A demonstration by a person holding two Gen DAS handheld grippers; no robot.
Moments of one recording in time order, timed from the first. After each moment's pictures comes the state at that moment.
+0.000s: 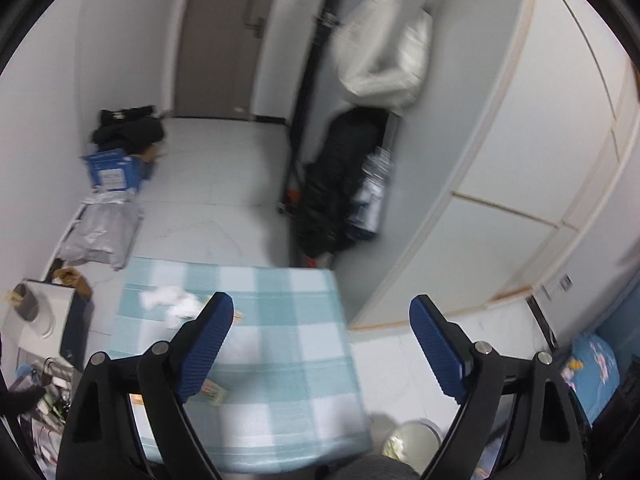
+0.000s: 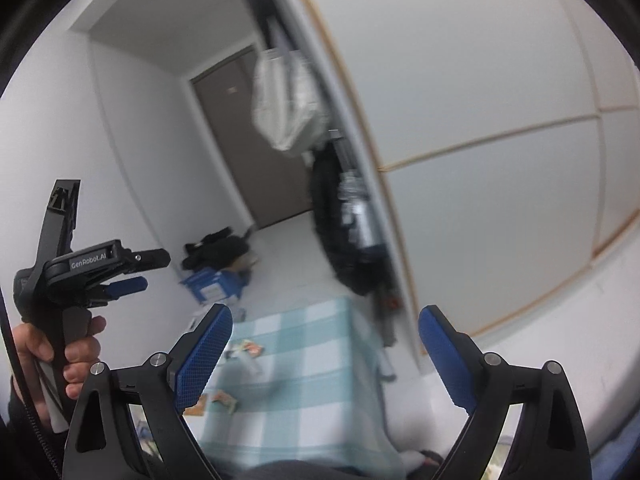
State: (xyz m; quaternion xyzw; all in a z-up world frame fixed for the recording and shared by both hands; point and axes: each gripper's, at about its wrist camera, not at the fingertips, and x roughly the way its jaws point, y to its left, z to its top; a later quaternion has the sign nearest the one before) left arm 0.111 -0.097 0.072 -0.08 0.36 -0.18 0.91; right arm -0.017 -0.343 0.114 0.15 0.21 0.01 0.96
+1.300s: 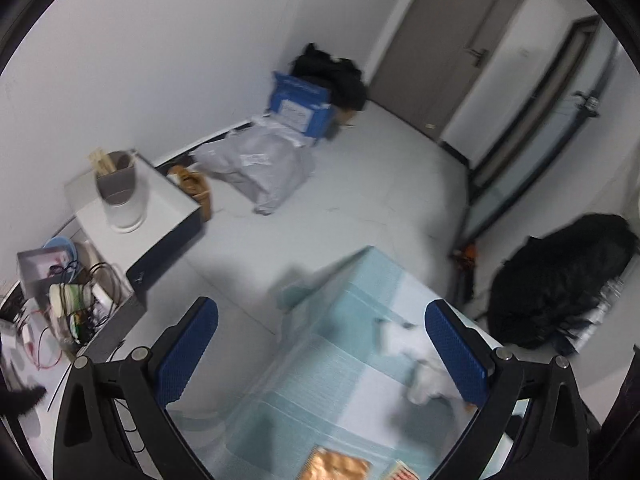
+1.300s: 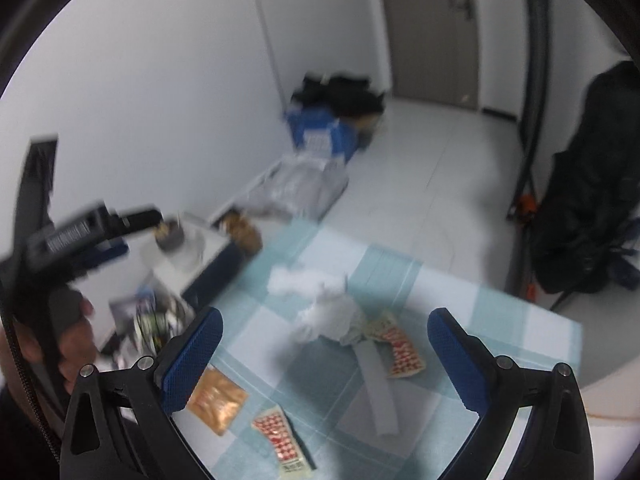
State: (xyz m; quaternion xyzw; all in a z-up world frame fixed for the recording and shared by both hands) left arm 0.213 0.114 -0.096 -0.25 0.39 0.11 0.88; right arm 0.277 -0.080 -0.057 -0.07 0.43 0.25 0.86
